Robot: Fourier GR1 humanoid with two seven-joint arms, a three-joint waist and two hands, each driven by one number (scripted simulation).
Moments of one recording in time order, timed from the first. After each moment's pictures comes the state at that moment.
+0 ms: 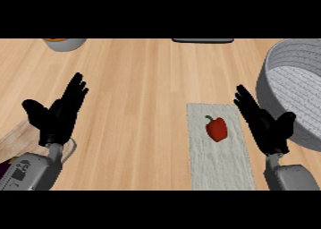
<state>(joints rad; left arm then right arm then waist) -0.23 0.38 -0.26 -1.45 0.36 0.32 0.10 -0.14 -0.21 0.11 -1.47 -0.15 0.01 0.13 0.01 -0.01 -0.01</state>
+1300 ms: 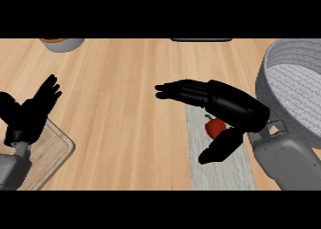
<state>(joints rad) -0.21 0.52 -0.15 -1.37 0.37 0.19 0.15 -0.57 -0.33 0.37 -1.65 0.24 0.44 -0.09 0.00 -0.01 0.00</state>
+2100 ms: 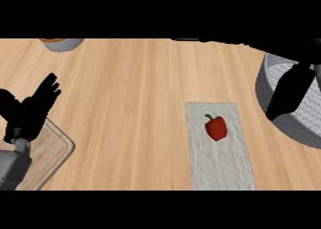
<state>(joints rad) -0.23 0.50 -0.11 -1.32 0.35 0.14 0.14 -0.94 -0.56 0.22 -1.52 0.19 0.92 0.28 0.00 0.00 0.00</state>
